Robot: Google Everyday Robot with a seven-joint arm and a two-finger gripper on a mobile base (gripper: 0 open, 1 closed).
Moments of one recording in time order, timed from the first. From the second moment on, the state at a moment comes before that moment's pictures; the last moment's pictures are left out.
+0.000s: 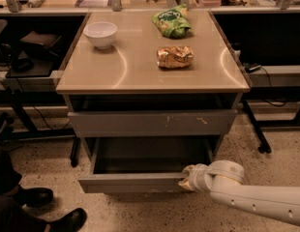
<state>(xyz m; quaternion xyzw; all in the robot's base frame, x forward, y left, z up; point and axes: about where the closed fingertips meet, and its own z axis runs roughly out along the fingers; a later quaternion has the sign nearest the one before) 0.529 -0.156 0.427 -0.50 0.81 0.00 0.30</state>
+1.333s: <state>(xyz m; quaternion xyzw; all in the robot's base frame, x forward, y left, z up) 0.517 -0.161 0.429 -0.50 0.81 -0.01 0.31</state>
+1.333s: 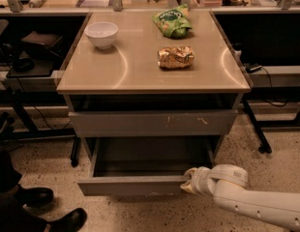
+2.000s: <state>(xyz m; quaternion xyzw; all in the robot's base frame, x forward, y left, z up) 0.511 -0.163 0.427 -0.49 0.81 -0.01 0.31</state>
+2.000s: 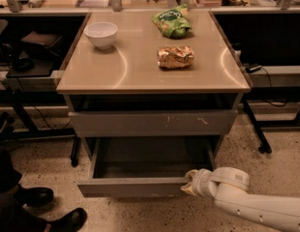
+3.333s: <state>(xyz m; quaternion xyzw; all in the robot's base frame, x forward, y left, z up) 0.497 -0.163 0.427 -0.49 0.81 -0.01 0.31</state>
